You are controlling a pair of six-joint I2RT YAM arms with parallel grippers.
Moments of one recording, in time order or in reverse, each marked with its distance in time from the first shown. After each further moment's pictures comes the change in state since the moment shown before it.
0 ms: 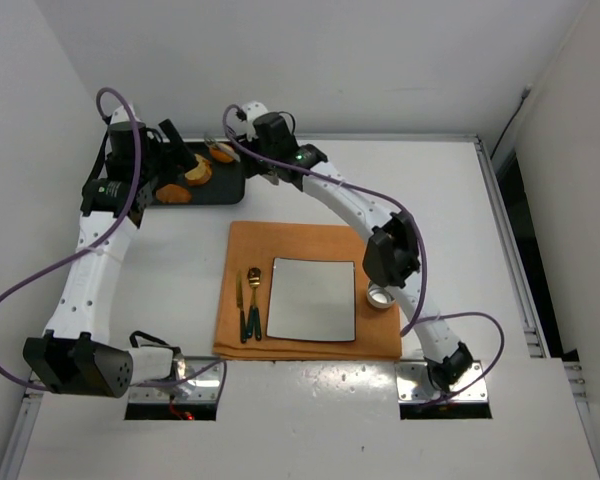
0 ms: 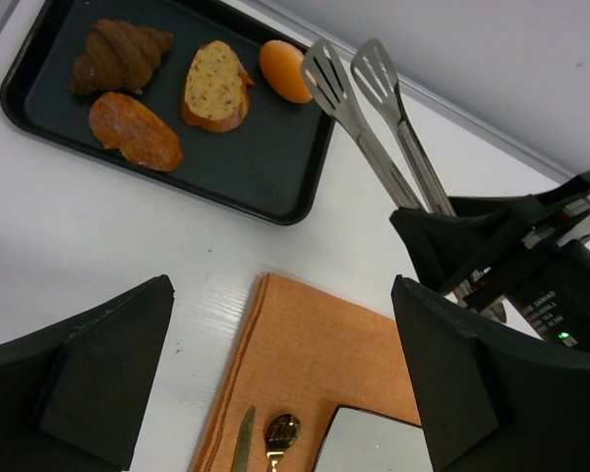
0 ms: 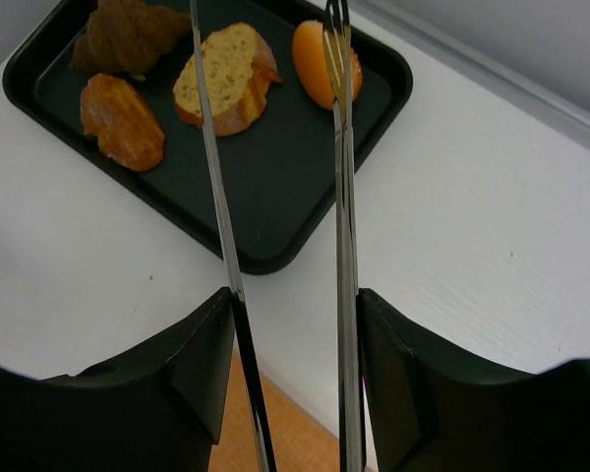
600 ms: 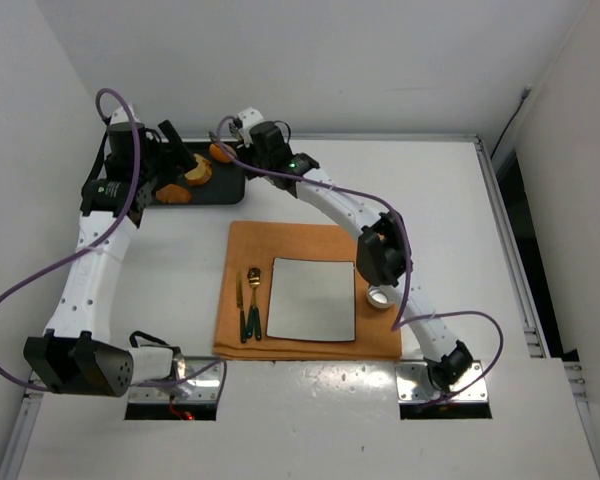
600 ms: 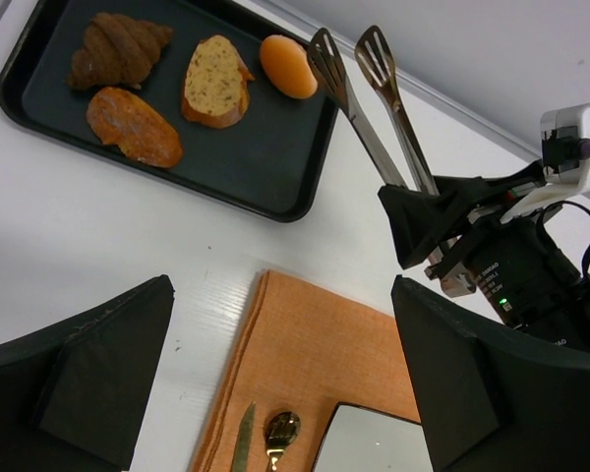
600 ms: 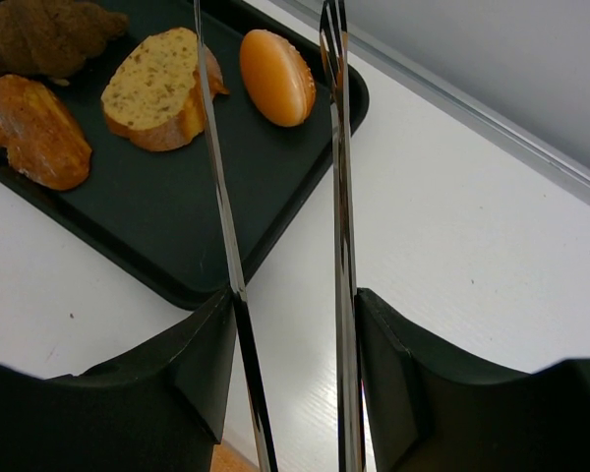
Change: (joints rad) left arm 0.011 0.001 -0.006 0.000 0.019 -0.003; right arm 0.013 0.086 0.000 0.139 0.105 -0.107
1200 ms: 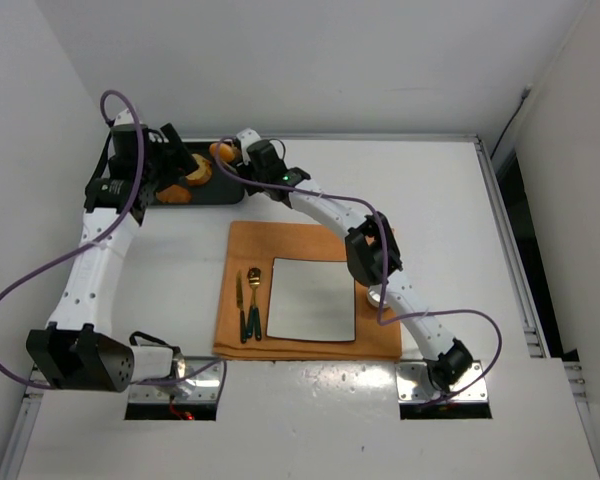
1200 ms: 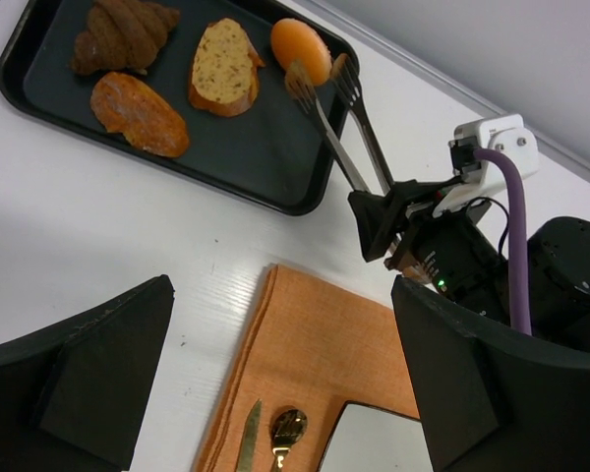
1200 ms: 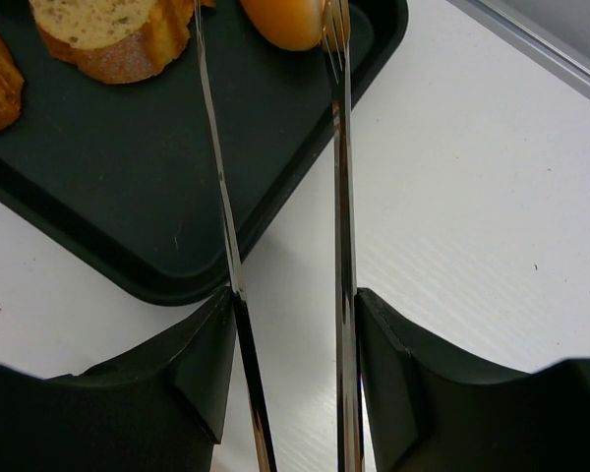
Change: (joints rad) left arm 0.005 0.019 -0.017 0.004 0.001 0.000; right arm 0.000 0.142 0.023 0.035 -0.007 -0.004
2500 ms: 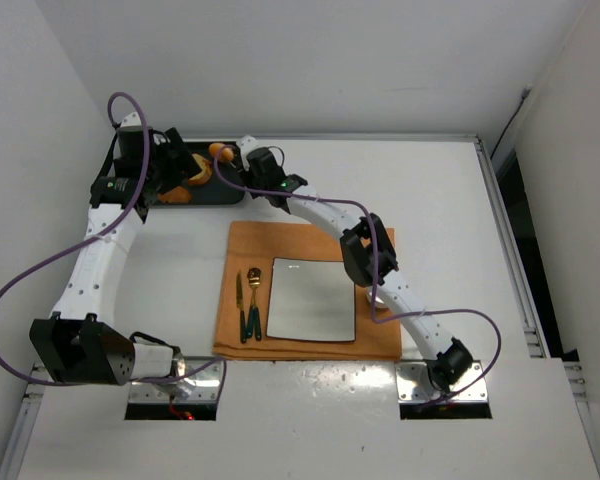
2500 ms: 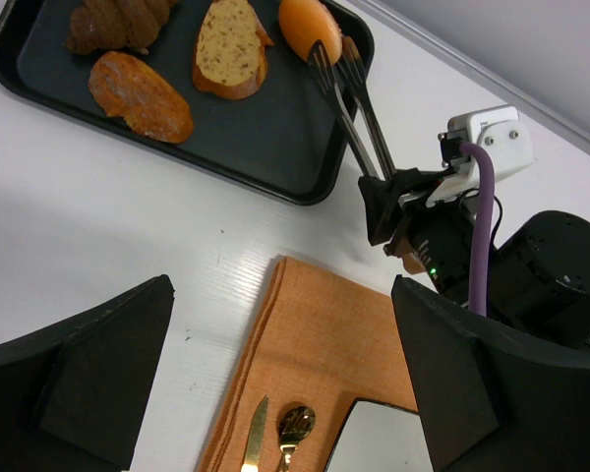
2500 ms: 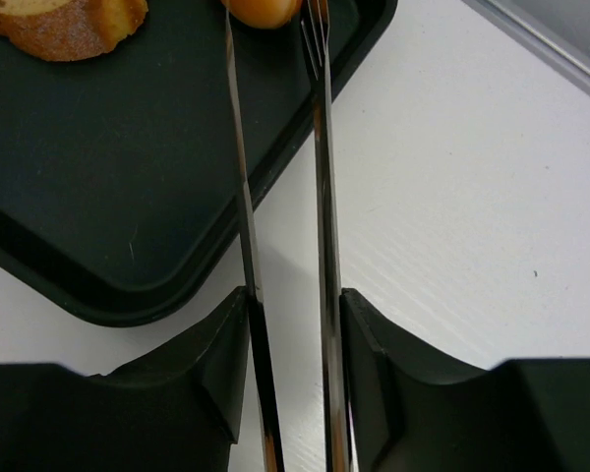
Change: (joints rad) left arm 0.003 0.037 -0.021 0.008 0.006 0.004; right arm 0.000 0.060 0.002 0.064 0.048 -0.053
